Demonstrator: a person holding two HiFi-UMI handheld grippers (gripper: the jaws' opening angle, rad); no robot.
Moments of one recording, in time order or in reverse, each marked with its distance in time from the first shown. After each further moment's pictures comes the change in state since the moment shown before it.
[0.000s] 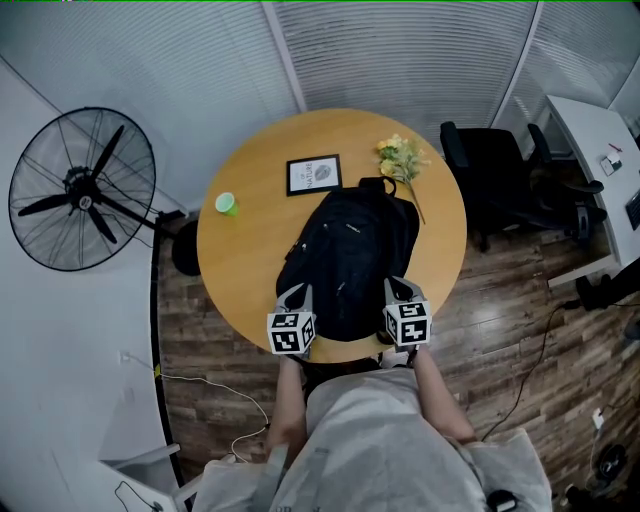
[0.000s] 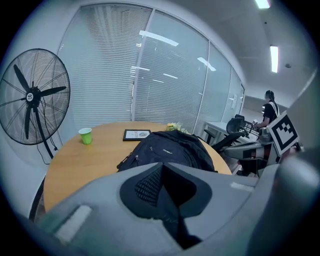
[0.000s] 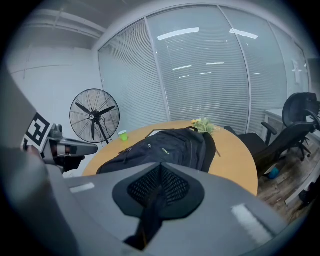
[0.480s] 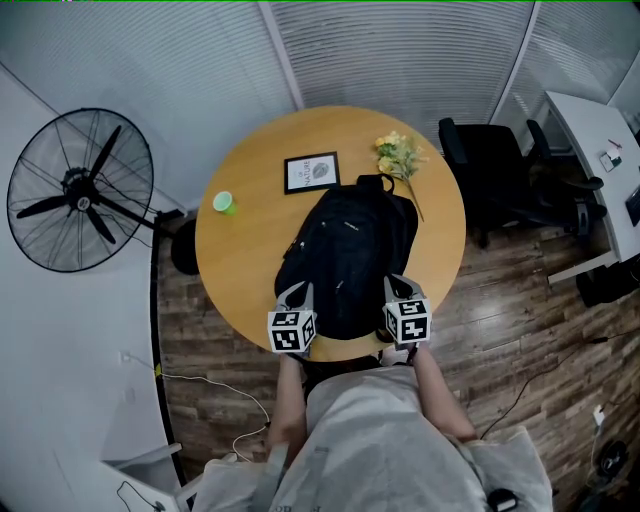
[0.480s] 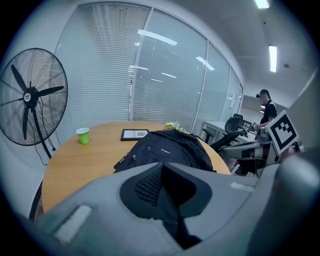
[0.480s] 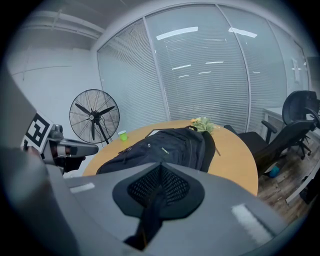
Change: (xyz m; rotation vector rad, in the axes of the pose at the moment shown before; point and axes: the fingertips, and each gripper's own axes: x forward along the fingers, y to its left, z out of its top) left arm 0.004 -0.005 -0.001 0.008 0.007 -0.016; right arm 0.001 -0.002 -0.003 0.014 0.006 0.003
